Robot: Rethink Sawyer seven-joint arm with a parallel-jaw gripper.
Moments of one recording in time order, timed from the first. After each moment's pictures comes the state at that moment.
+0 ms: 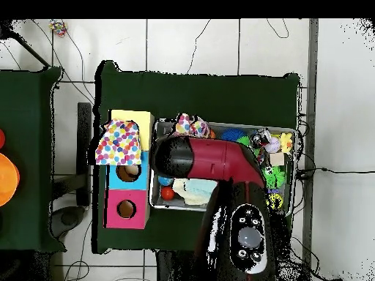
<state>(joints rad) -0.14 -0.69 -0.09 1.54 -0.11 0.65 1.45</state>
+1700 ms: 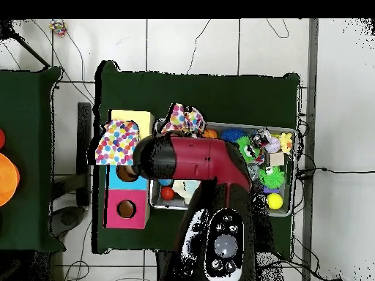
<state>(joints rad) -0.03 -0.71 -0.16 1.51 -0.11 0.61 1.45</state>
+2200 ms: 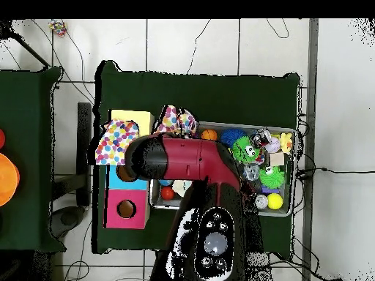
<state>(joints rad) -0.01 -0.69 -0.16 1.52 -0.07 0.61 1.45</state>
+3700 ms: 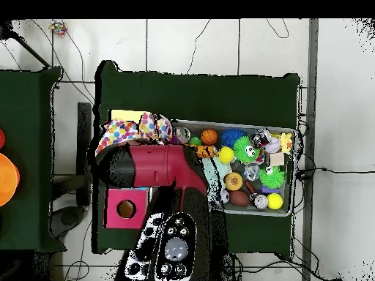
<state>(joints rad) 0.10 -0.70 -0.18 1.54 -0.04 0.61 1.45</state>
